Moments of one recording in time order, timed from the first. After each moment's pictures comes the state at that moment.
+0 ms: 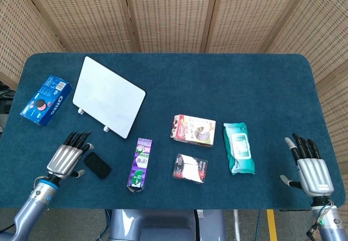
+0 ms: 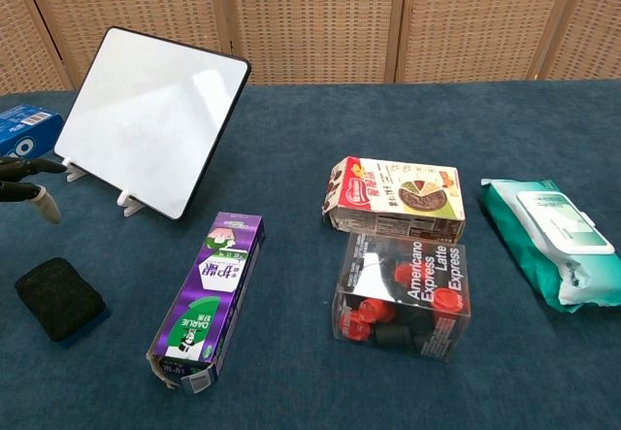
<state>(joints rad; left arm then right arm) -0.35 -1.29 -0.01 -1.60 1.43 1.10 0.39 0.12 -1.17 0.05 -1.60 -1.48 1.41 -0.12</state>
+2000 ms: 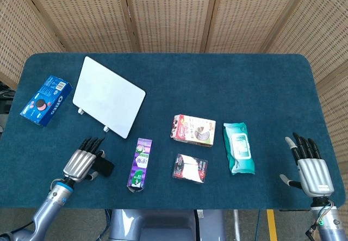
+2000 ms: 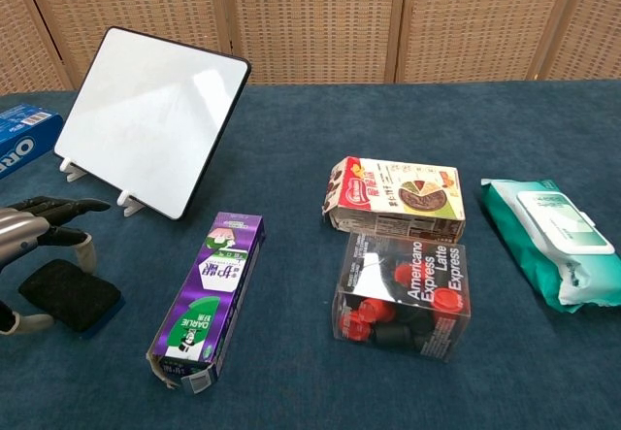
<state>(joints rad) -0.37 -1.49 0.03 -1.41 1.46 1.11 0.30 0.11 -1.18 0.05 -1.59 -1.50 1.44 -0.11</state>
